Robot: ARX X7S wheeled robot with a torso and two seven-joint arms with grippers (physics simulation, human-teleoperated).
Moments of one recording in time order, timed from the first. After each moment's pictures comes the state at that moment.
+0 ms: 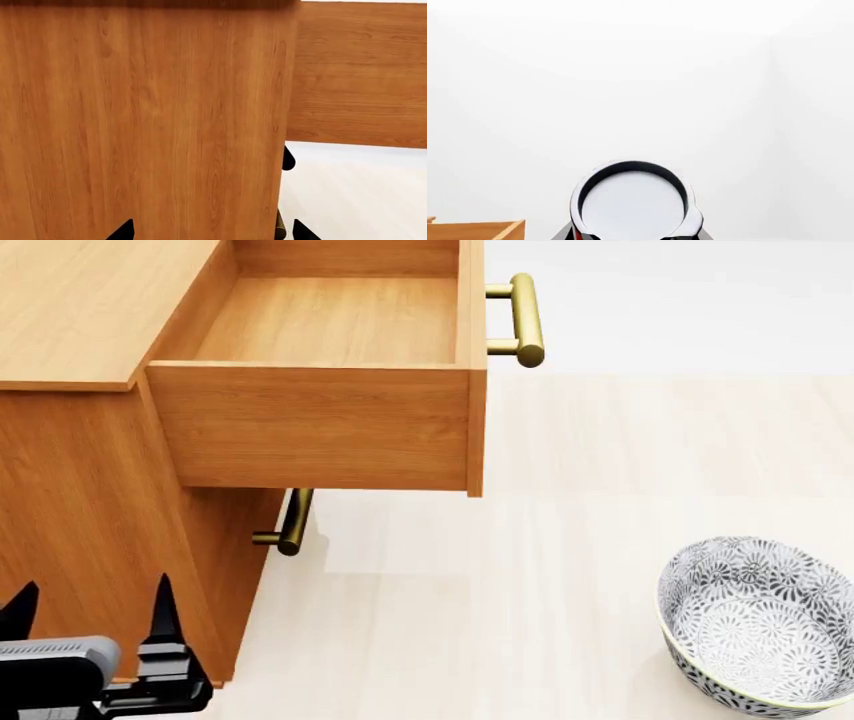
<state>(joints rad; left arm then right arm) -0.16 -0.24 0.22 0.31 -0.28 -0.27 -0.37 0.30 1.04 0.44 -0.65 1.20 0.52 0.49</state>
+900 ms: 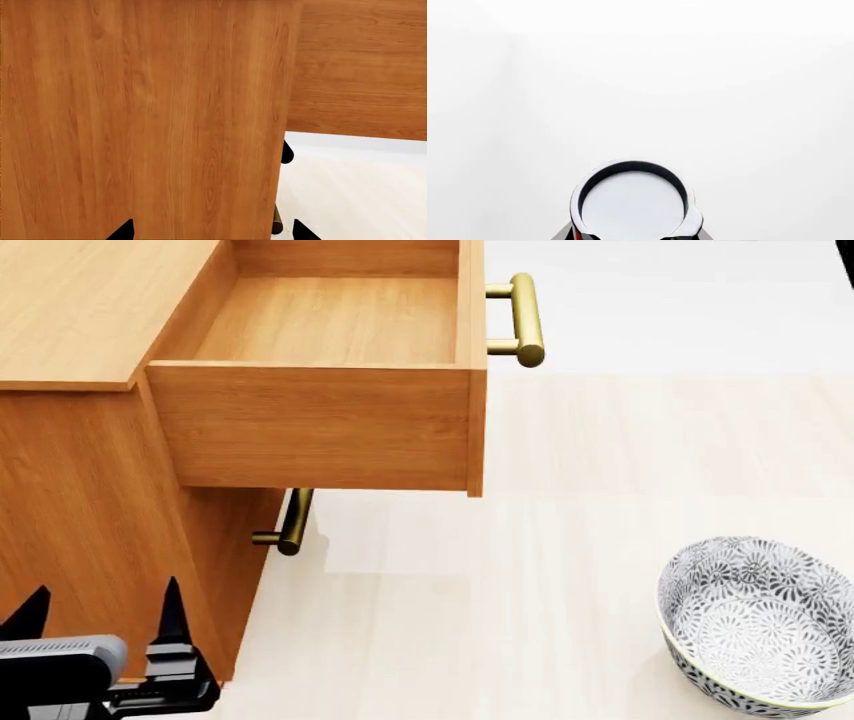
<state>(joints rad) -0.18 -0.24 0.23 0.26 -0.30 -0.25 -0.38 1.28 0.71 -0.32 -0.14 0.97 0.63 0.30</state>
